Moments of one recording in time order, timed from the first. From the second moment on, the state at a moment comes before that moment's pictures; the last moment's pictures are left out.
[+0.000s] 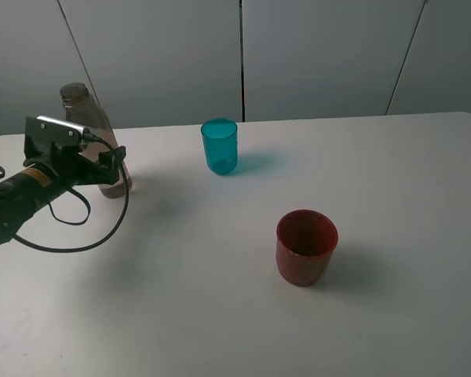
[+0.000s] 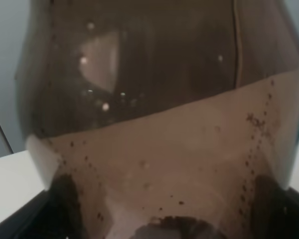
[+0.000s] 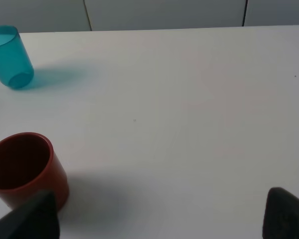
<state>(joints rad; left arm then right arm) -0.05 2.13 -0.62 0.24 -1.21 0.04 0.03 0.00 -0.50 0.09 1.10 -0.01</state>
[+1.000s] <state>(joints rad) -0.07 2.17 -0.68 0.24 -1.21 0.03 0.03 0.00 -0.50 0.09 1.10 -0.01</state>
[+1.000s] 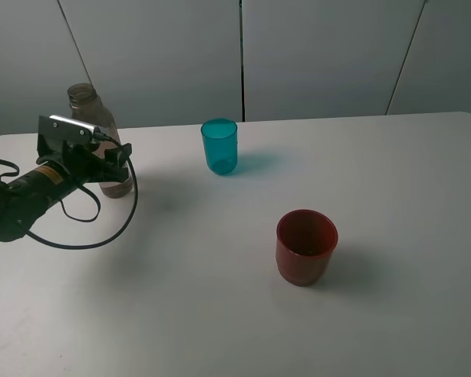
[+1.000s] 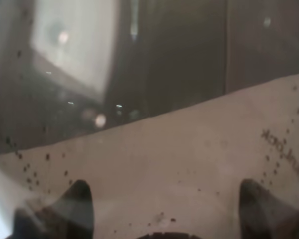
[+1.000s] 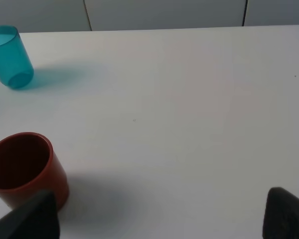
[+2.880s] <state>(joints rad) -0.23 2.03 -1.13 0.67 -0.19 0.29 0.03 0.00 -0.50 0.09 1.10 -0.01</state>
